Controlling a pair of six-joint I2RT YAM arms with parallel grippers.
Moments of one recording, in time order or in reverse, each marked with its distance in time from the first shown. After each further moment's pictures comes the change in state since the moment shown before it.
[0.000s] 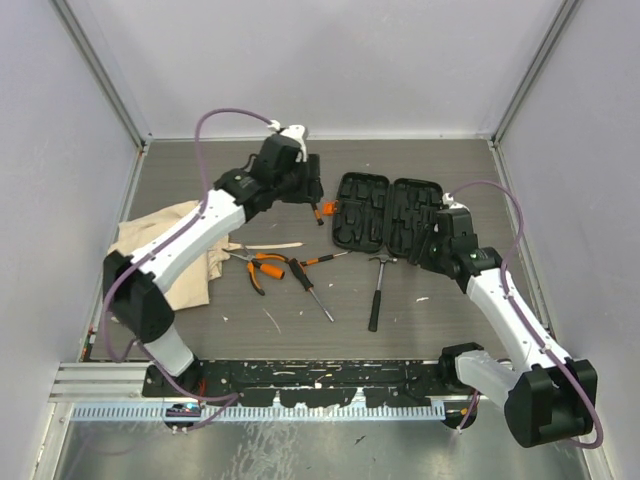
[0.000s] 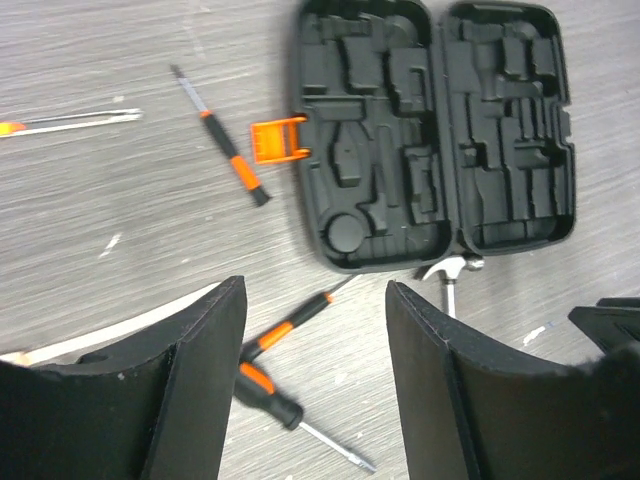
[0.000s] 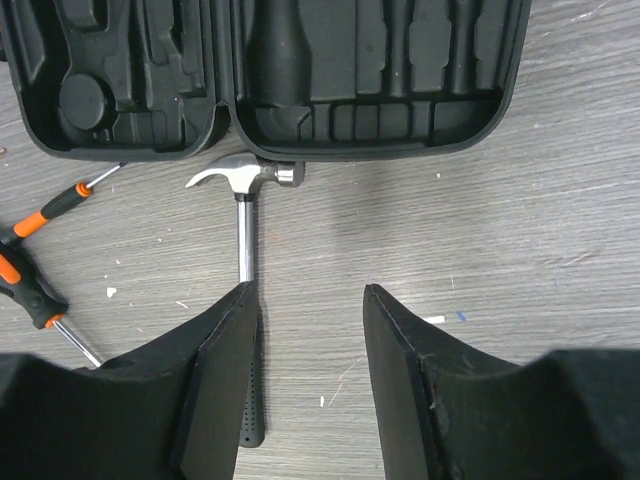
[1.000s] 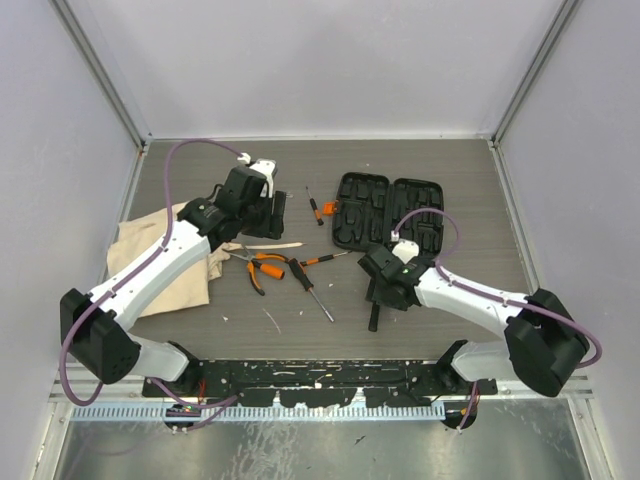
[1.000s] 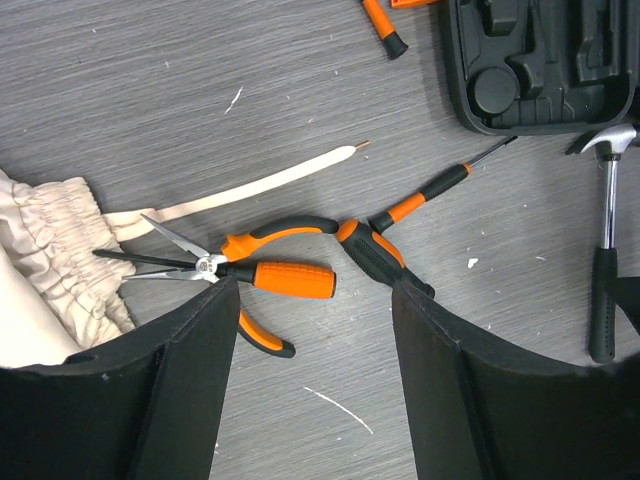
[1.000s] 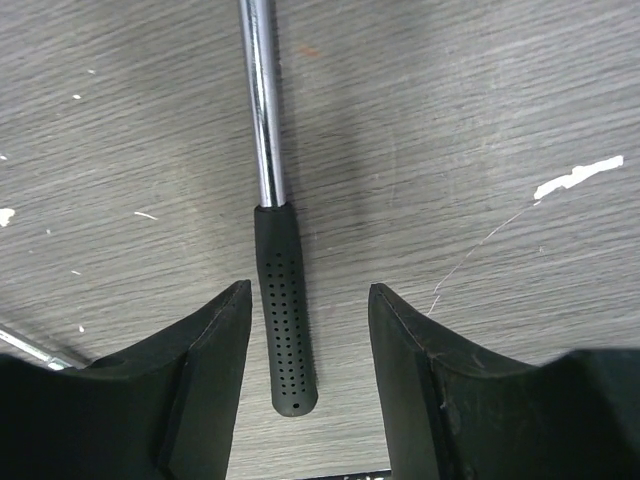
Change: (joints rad) left arm 0.083 -0.326 -0.357 -0.127 -0.026 0.150; right arm 0.578 0.246 -0.049 -0.085 0.350 0.533
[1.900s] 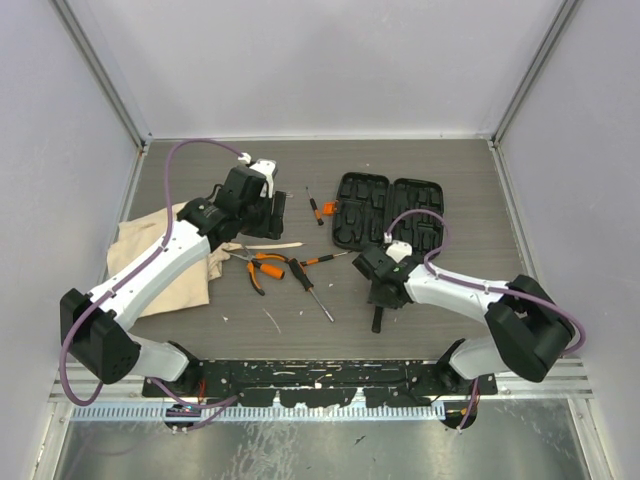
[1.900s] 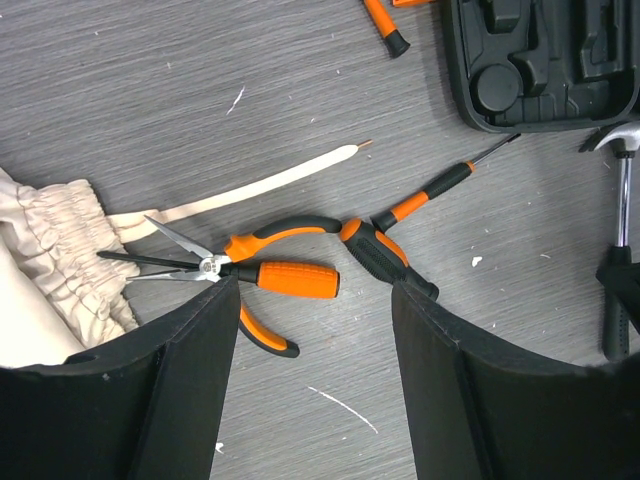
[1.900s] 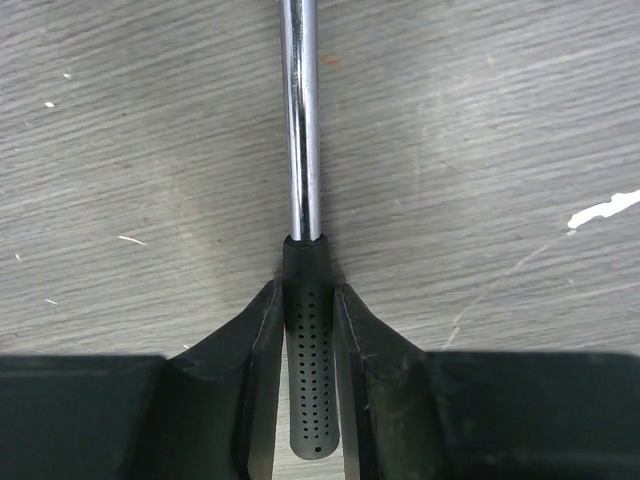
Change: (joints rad) left arm 0.003 0.000 0.000 -0.001 0.005 0.014; right arm 0.008 0.127 0.003 0.067 -0.005 -0.012
